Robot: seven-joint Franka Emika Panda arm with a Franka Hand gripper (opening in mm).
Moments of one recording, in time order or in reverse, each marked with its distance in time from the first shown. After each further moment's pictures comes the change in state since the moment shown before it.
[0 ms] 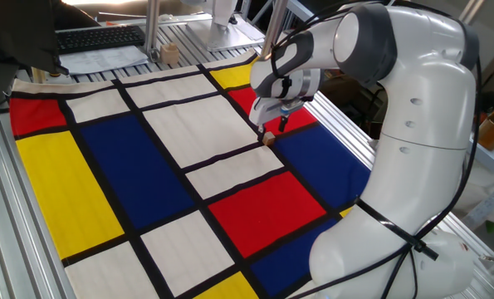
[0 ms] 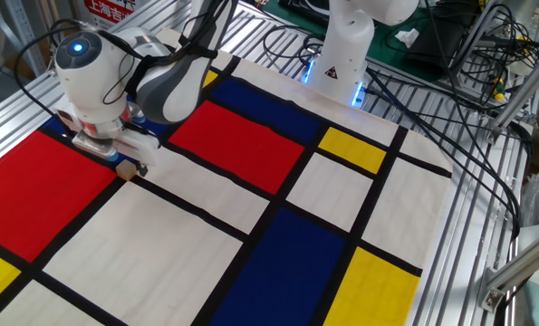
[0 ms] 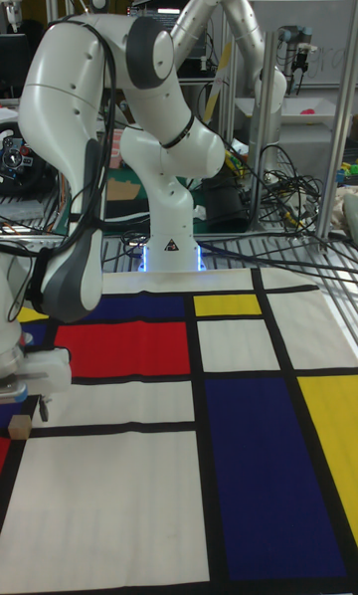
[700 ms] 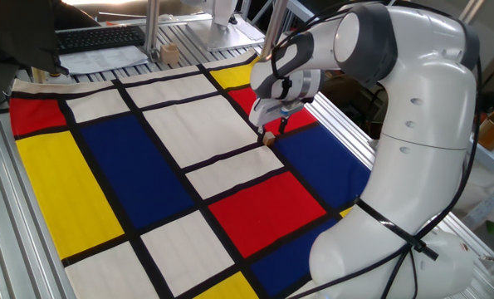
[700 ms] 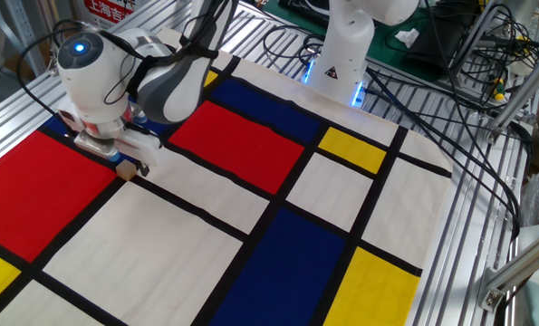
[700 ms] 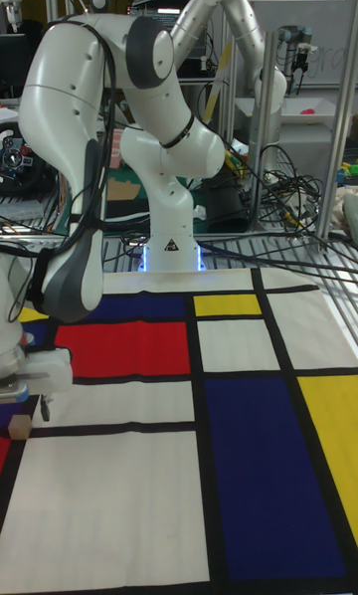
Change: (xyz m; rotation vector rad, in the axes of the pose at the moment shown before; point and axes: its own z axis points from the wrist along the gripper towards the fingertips) arm 0.002 0.002 0.002 -0.013 0.003 0.004
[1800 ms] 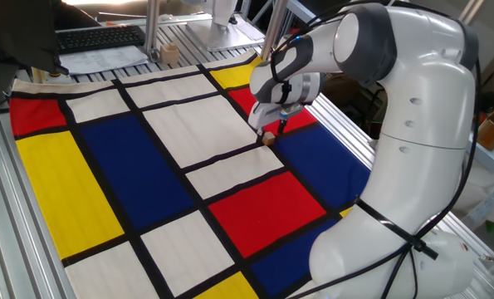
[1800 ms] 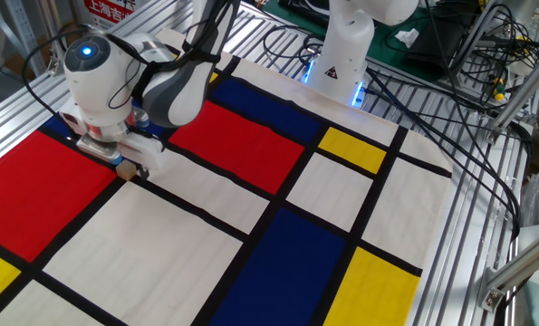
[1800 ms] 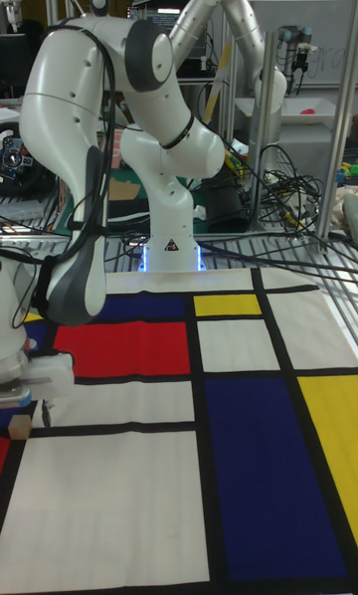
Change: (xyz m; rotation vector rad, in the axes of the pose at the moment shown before) arm -0.003 0.001 0.011 0.021 -0.034 -0.007
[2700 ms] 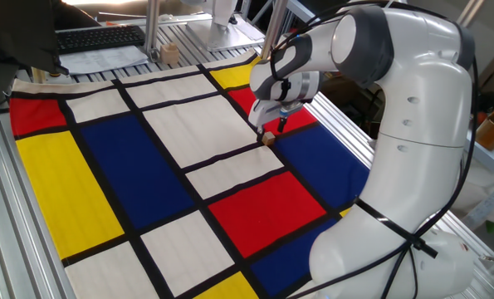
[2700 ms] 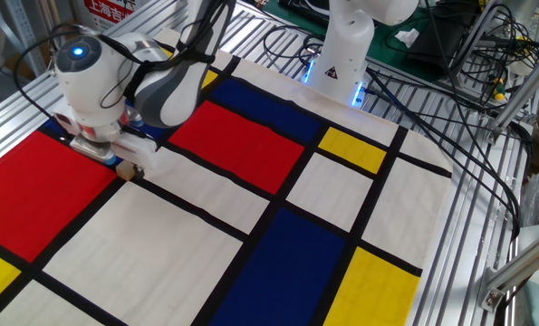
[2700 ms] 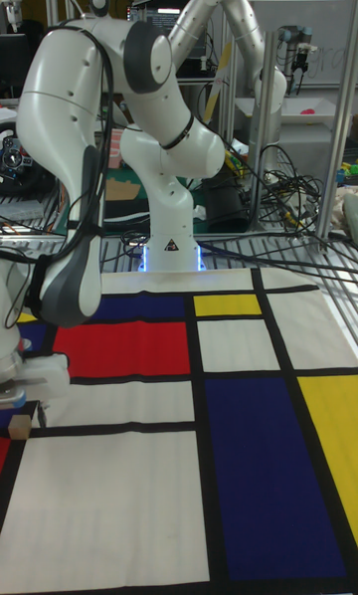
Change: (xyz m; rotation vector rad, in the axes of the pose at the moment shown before) arm -0.005 -0.007 -0.004 -0.004 0.012 0.000
